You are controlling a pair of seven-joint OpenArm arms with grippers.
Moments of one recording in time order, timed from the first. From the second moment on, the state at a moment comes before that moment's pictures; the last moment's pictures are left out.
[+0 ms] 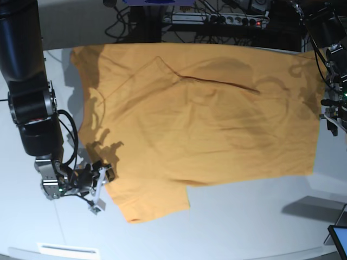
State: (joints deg) left arm 1.0 -32.7 -32.4 73.8 3.3 -18.2 25.4; right arm 48.1 11.5 -21.3 20.5 17.1 39.3 -33.8
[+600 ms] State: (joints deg) left arm 0.9 -32.7 -32.2 73.8 3.3 -18.2 25.4; right arm 48.1 11.6 -21.3 20.5 17.1 39.7 -34.3
